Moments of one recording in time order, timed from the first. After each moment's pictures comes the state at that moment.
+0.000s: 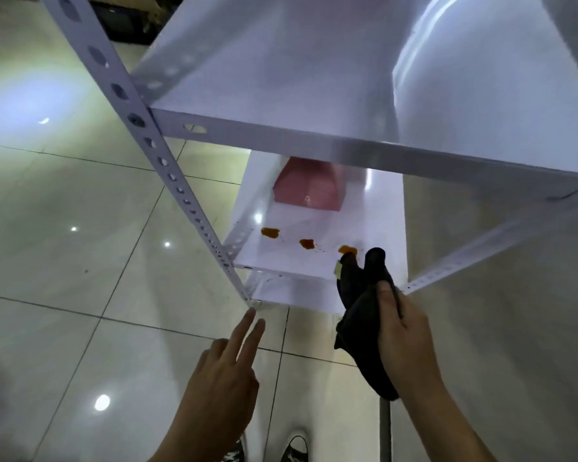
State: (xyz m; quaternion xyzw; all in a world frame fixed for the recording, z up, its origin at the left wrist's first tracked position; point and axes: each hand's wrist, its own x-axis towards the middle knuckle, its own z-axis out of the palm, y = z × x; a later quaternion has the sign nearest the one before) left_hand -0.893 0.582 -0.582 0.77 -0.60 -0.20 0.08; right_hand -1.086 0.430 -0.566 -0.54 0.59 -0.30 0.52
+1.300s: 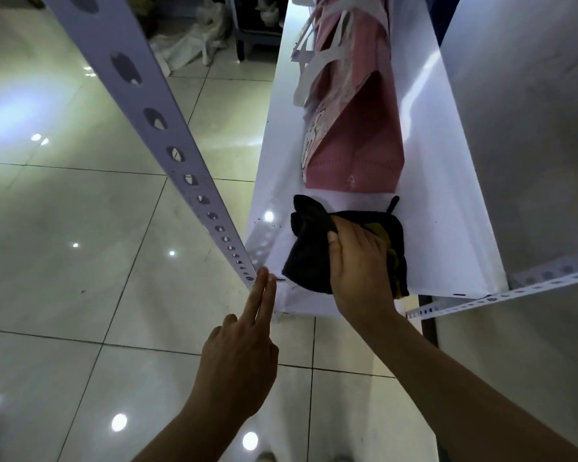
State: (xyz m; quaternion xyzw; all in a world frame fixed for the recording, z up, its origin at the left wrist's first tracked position) left_hand -0.801 0.510 -0.694 0.79 -0.58 -0.19 0.00; right_hand -0.931 0.359 -0.701 -0.79 0.50 -0.30 0.20
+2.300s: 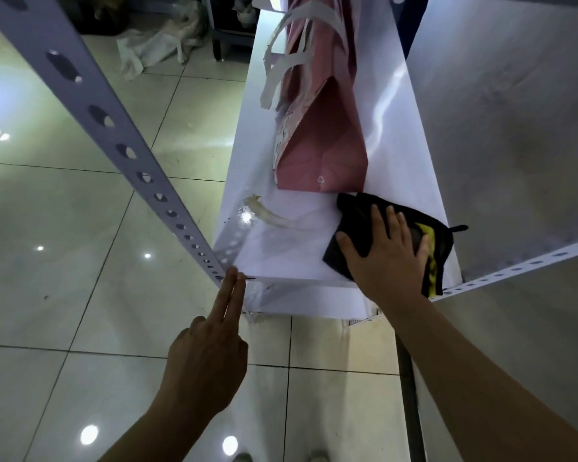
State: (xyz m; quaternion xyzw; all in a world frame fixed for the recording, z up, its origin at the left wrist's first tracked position) left_hand -0.805 0.510 -0.682 0.79 -0.58 -0.18 -0.02; right_hand -1.007 0.316 -0.706 -0.74 0.66 -0.07 0.09
